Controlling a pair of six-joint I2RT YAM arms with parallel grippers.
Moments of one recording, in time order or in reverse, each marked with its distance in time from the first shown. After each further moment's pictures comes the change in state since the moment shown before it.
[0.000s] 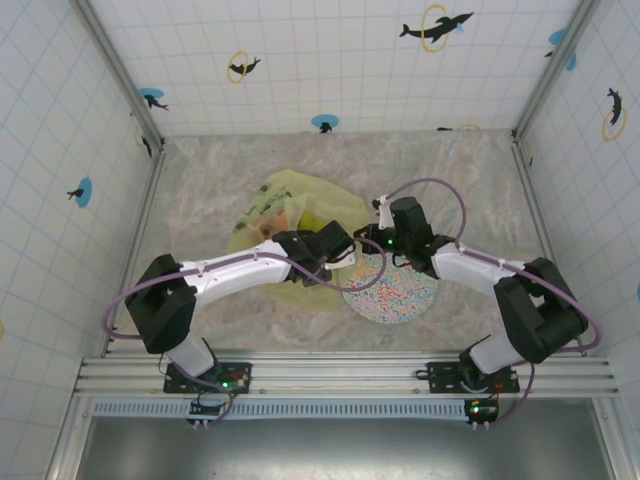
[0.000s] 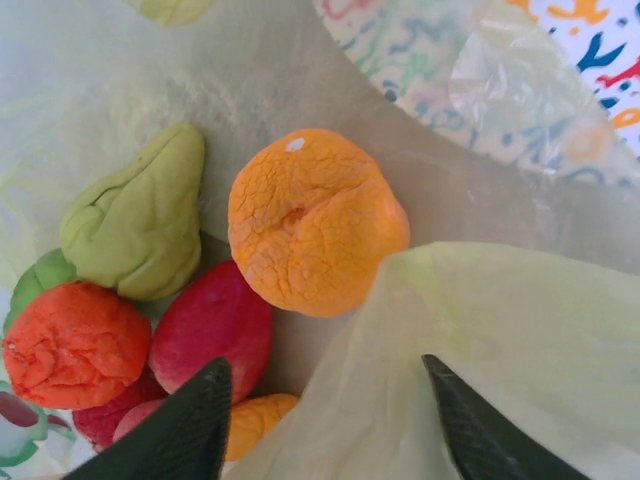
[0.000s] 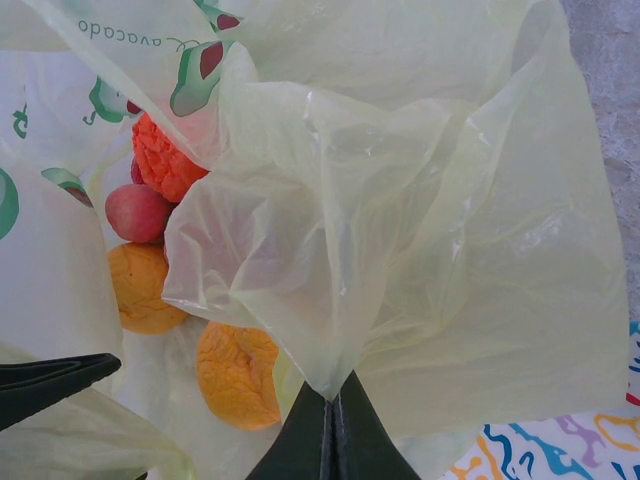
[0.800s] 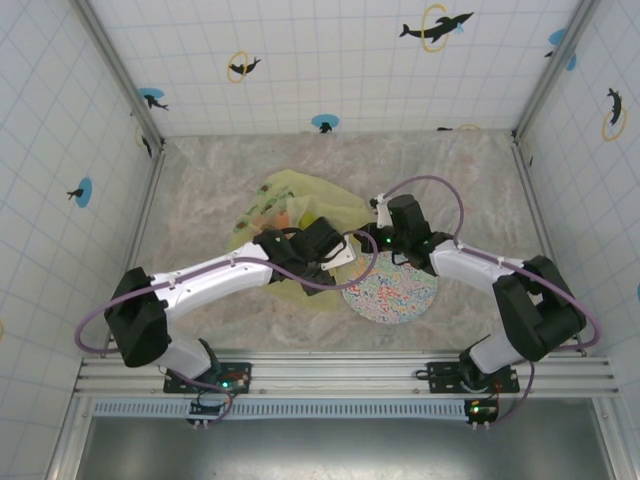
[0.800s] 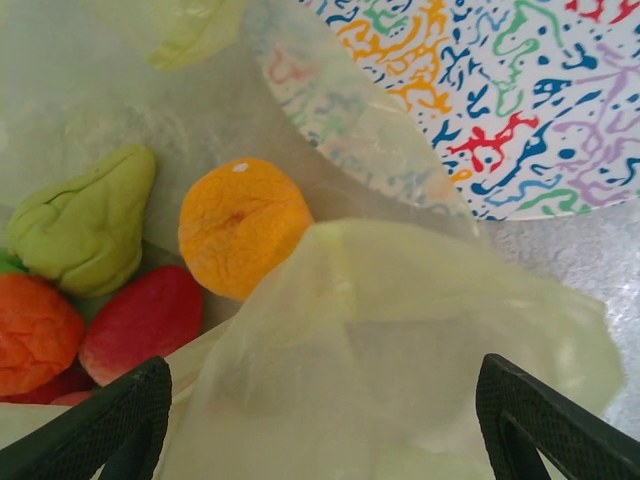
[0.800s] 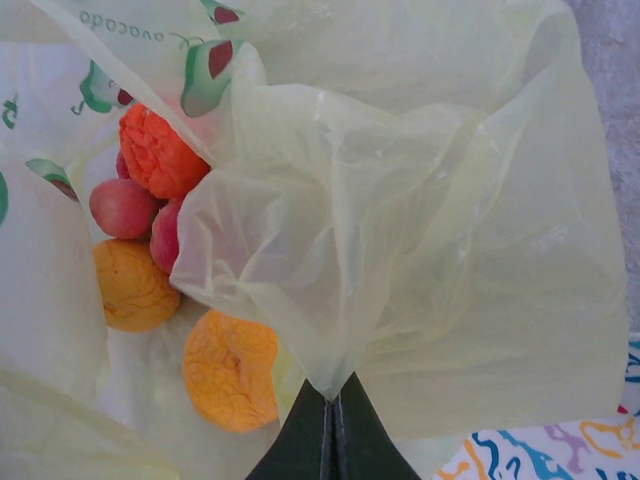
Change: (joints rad) left arm 0.000 -0.129 0.000 -0.060 0.187 -0.124; right arm 0.005 0.011 0.028 -0.045 0.018 -0.038
